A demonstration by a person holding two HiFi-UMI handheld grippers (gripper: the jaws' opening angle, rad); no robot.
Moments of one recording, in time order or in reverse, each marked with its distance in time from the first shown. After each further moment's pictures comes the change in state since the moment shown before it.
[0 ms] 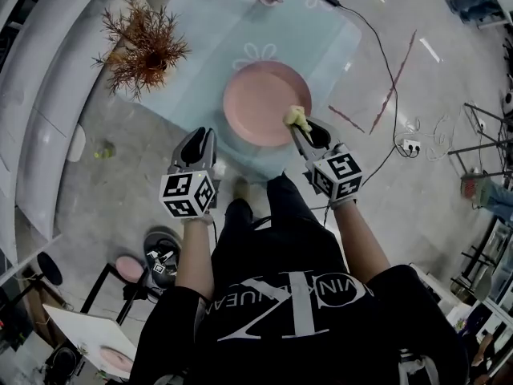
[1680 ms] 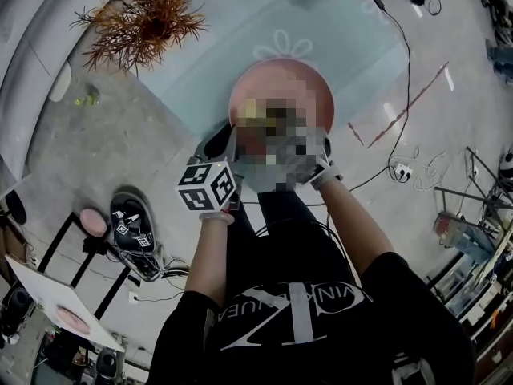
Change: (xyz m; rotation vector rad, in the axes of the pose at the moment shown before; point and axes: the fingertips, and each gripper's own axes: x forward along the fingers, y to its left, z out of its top) left arm 0.090 0.005 -0.086 -0.419 0.127 0.116; right arm 0.164 0.051 -0.069 -0.613 0.387 0.452
